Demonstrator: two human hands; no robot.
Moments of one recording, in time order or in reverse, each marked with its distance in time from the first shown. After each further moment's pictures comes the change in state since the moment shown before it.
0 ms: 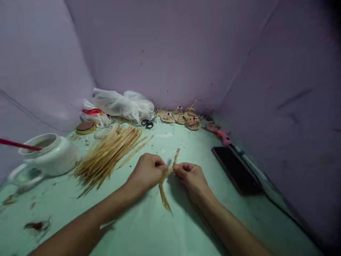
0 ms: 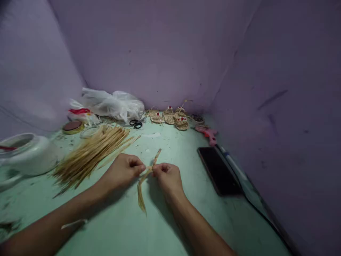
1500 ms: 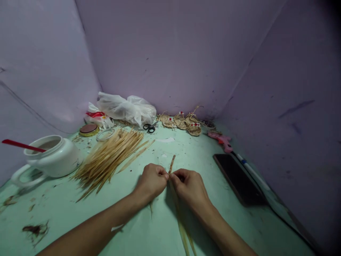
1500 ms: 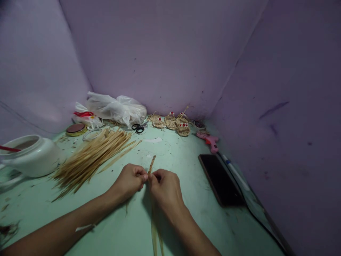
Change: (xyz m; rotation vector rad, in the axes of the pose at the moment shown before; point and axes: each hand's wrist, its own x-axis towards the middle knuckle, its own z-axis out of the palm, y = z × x) left_hand 0.012 -0.028 0.031 -0.150 0.032 -0.067; right_hand -0.006 -0.011 -0.002 -0.613 0.005 -0.343
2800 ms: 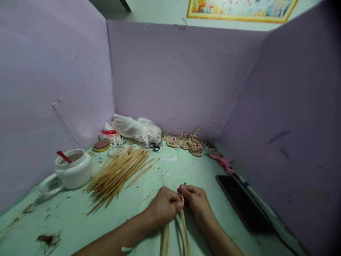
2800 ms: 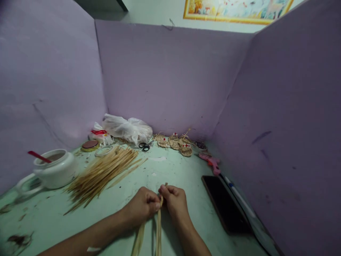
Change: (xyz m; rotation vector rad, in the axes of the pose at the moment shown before) left_hand -0.017 0.004 0.009 -0.289 -0.273 0.266; right_hand 0.011 0.016 0.010 0.700 -0.021 0.190
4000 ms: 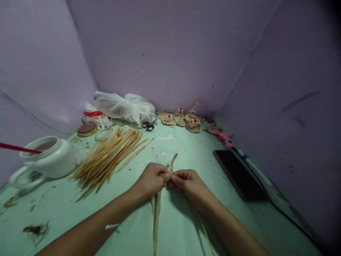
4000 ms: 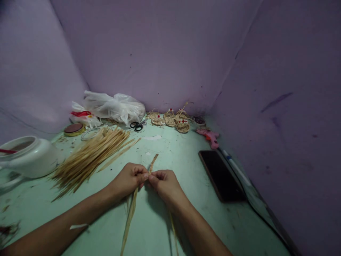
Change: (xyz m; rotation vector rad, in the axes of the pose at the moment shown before) left_hand 0.011 -0.001 -0.017 0.114 0.062 -0.170; right_hand -0.013 -0.016 0.000 -0.146 -0.253 0.232
